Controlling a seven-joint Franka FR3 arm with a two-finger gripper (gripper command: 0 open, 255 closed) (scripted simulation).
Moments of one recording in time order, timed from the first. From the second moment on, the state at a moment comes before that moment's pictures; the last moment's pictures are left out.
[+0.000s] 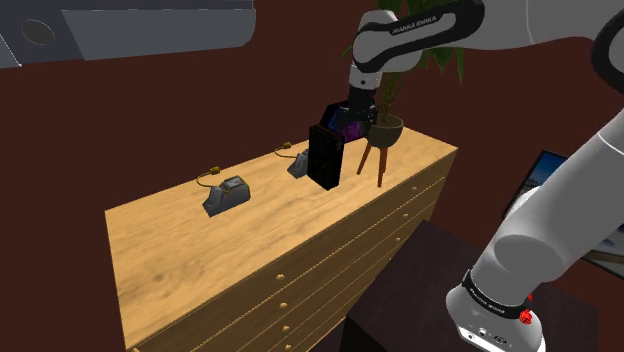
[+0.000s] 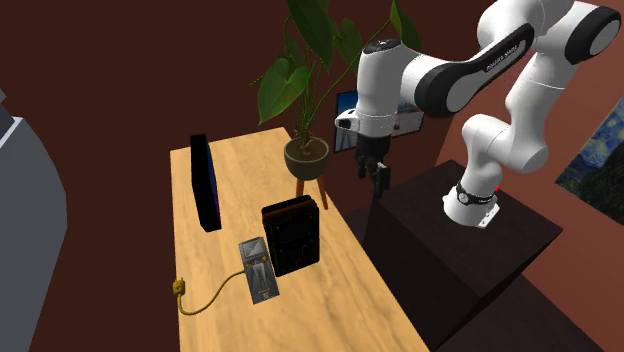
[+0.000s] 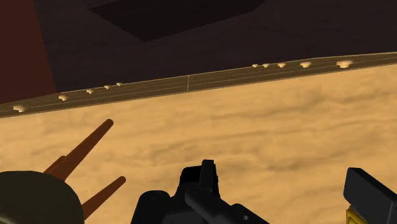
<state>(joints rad) -0.08 -0.19 -0.08 -2.13 0.11 1.94 0.10</state>
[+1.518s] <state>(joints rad) -0.14 0.21 -0.14 -1.89 0.24 2.18 0.15</state>
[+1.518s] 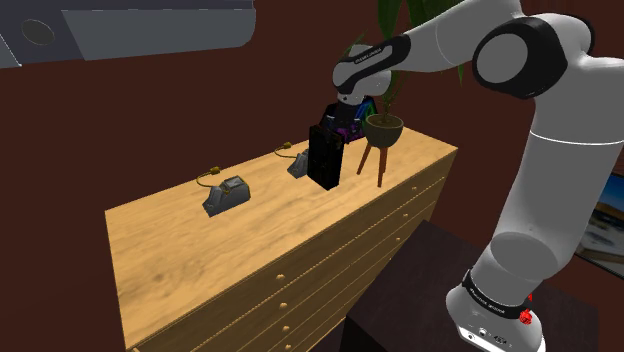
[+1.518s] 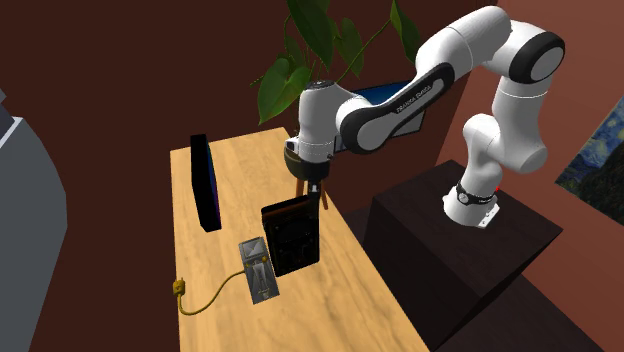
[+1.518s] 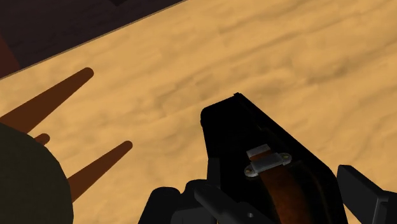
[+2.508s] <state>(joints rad) -0.14 0.18 -0.14 -1.85 0.22 2.09 0.17</state>
